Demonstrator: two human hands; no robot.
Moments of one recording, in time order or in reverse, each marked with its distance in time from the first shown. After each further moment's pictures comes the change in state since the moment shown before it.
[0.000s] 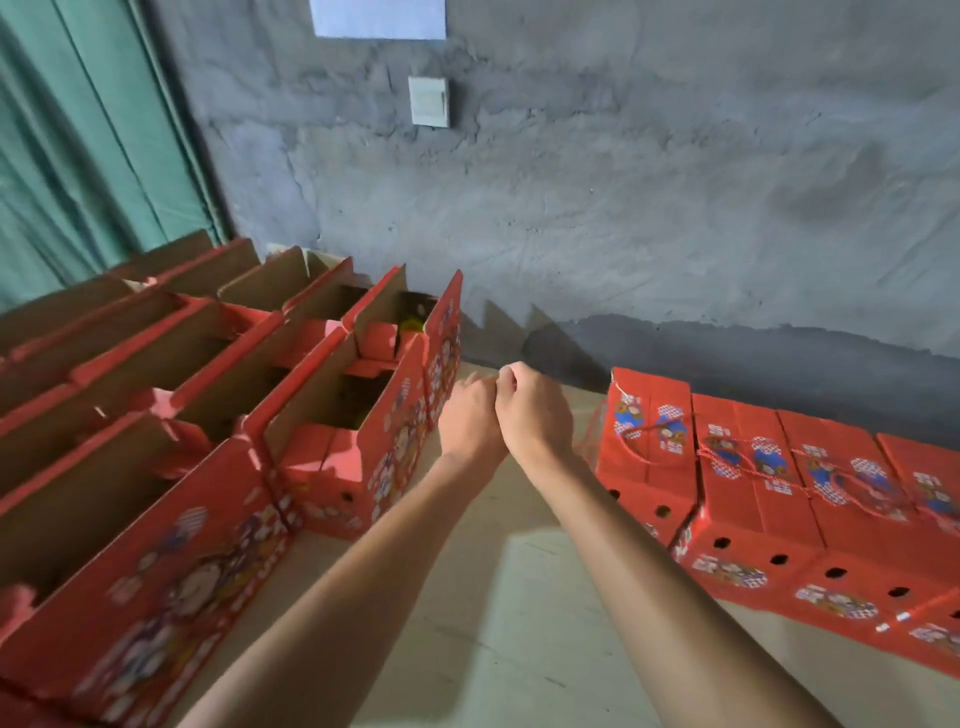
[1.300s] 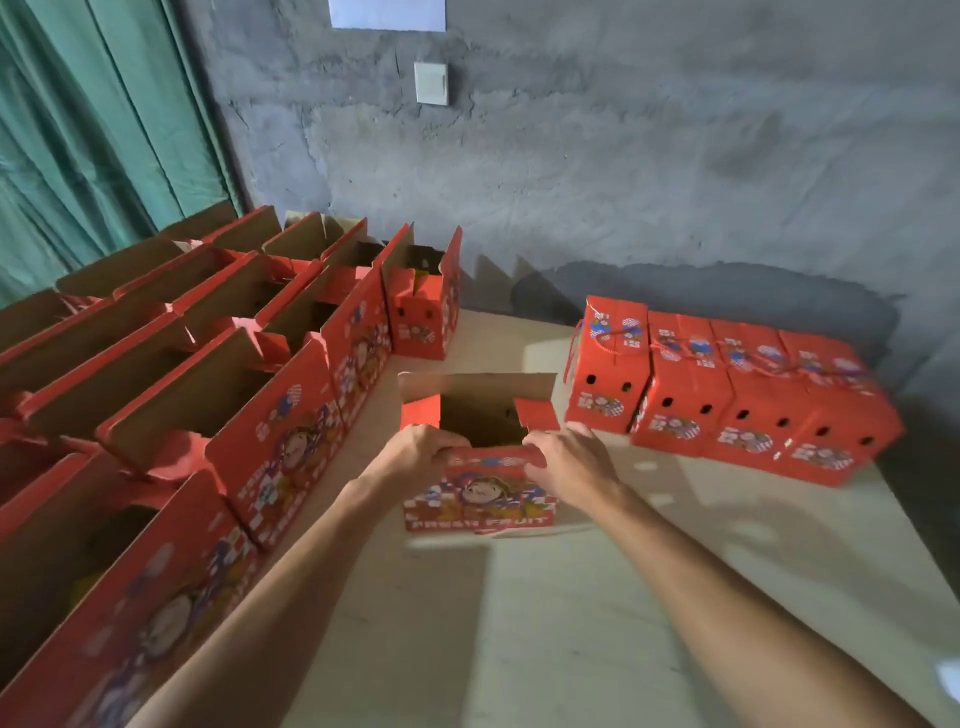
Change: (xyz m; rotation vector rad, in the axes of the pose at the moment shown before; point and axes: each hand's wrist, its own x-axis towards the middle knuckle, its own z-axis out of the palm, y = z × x) left_hand -0.235 -0.111 -0.126 0.026 -0.414 0.305; right_hand -0.263 0.063 -0.049 -0.443 -0.291 -0.316
